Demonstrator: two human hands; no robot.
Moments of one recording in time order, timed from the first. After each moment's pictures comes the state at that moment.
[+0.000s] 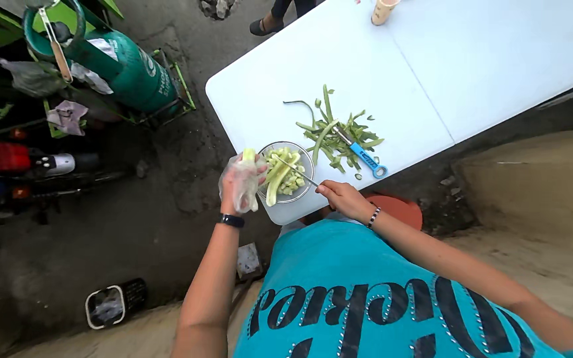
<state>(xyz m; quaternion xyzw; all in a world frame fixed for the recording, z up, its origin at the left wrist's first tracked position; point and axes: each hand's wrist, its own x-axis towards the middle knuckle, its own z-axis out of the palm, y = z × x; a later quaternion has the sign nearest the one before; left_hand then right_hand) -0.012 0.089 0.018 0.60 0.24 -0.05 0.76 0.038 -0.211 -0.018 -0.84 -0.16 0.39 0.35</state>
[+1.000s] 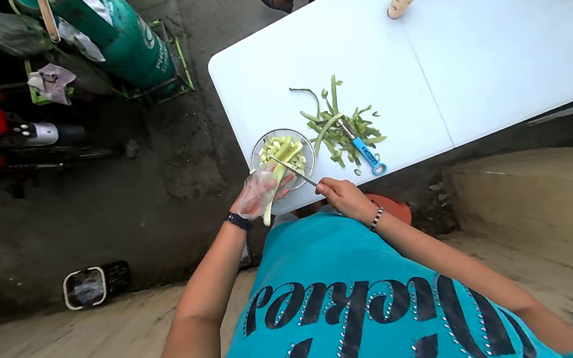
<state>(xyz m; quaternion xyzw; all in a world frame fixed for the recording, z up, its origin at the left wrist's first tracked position) -0.050 0.059 -0.013 0.38 0.19 -0.19 0.88 0.029 -0.211 0.003 -0.82 -0.23 0.38 0.36</state>
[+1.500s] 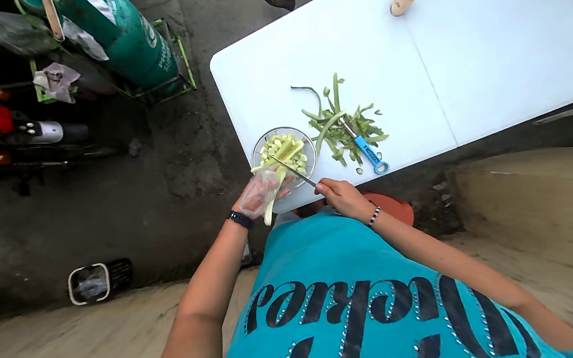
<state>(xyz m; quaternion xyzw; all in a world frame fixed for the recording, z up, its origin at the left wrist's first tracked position) -0.054 0.057 -0.017 0.43 0.21 -0.20 0.85 0.025 -0.208 -0.005 -0.82 -0.21 0.40 0.36</state>
